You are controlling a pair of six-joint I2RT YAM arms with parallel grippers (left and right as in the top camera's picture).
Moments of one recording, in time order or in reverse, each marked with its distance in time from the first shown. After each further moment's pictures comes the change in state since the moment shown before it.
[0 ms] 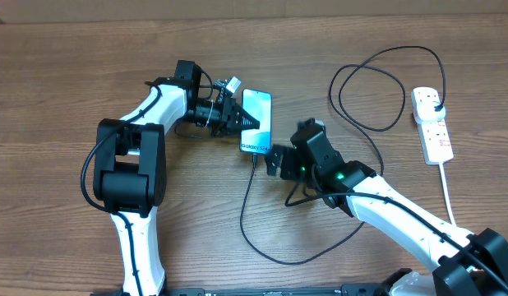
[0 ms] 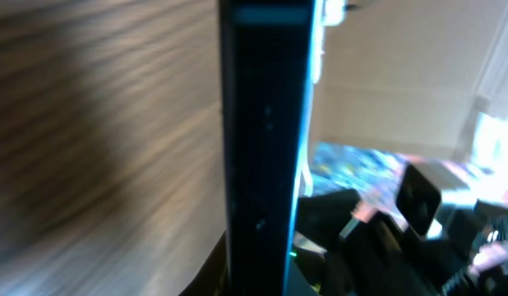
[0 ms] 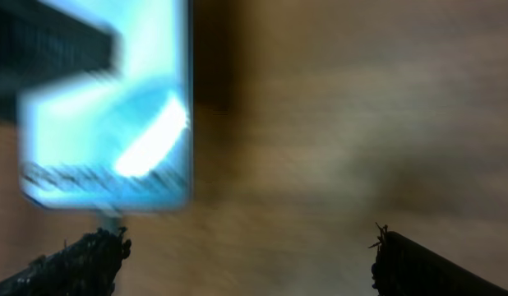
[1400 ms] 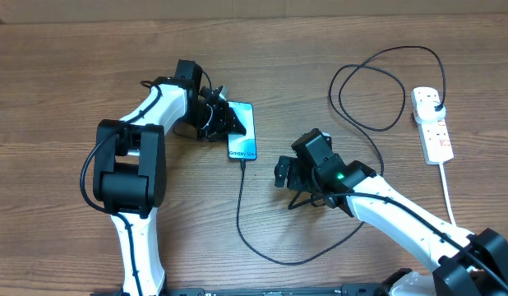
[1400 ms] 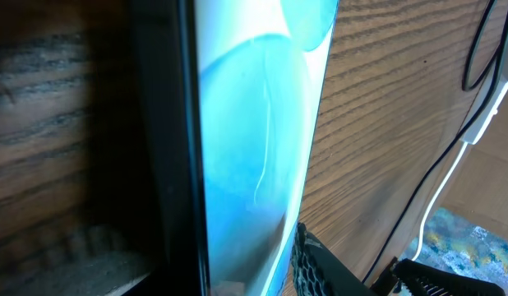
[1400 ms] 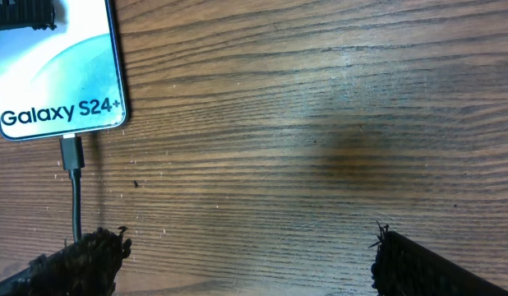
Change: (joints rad) left arm 0.000 -0.004 0.001 -0.019 -0.455 -0.165; right arm 0.000 0.000 0.000 -0.143 0.018 -0.004
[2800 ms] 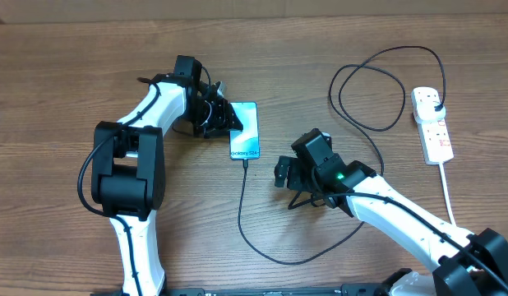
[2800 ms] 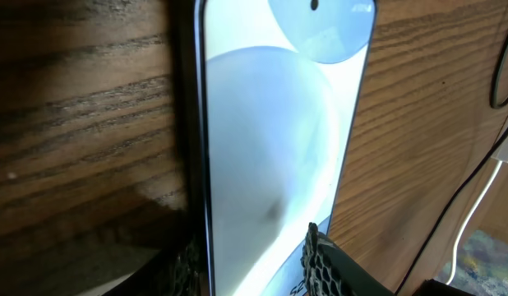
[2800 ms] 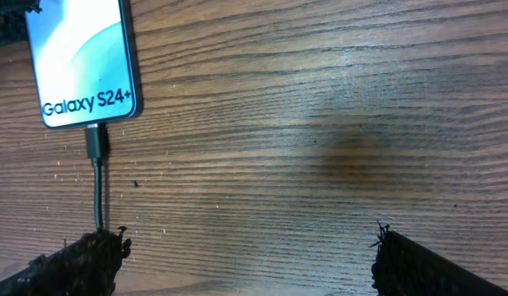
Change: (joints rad) left arm -0.001 -0.021 0.011 0.011 -0.098 0.000; right arm 0.000 0.000 0.000 -0.001 0.000 0.000
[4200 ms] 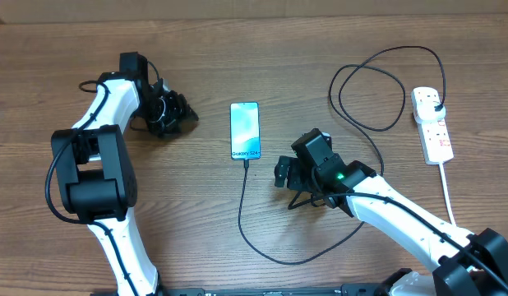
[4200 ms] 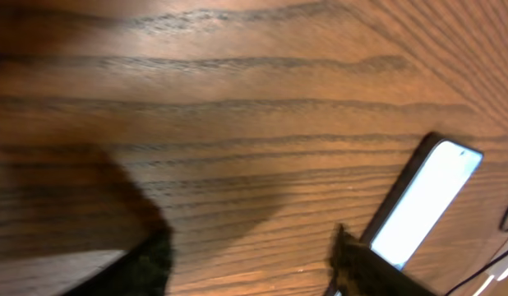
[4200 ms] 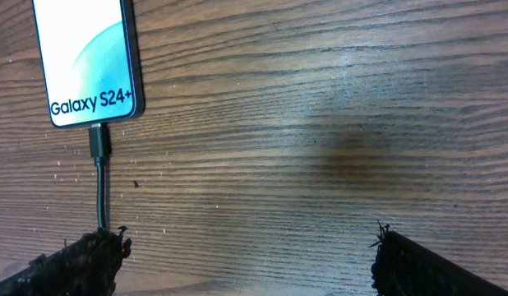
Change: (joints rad) left arm 0.226 -0.029 0.023 -0.075 -0.150 -0.126; right arm 0.000 0.000 0.000 0.000 0.000 0.000
